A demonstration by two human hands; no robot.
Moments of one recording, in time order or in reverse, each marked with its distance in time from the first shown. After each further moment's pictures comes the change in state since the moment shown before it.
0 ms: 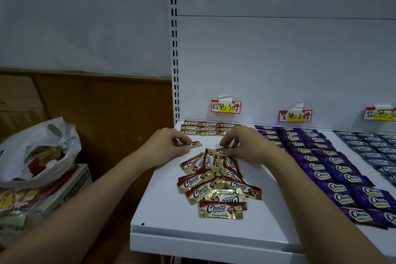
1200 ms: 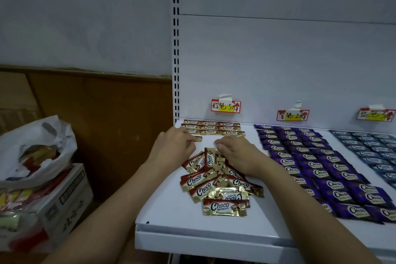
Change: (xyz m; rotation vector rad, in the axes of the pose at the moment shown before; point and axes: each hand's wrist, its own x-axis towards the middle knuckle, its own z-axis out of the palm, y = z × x) left_hand 0.009 0.000 0.034 0.494 0.306 0.109; right_hand -0.010 -0.015 0.025 -0.074 -0.031 0.045
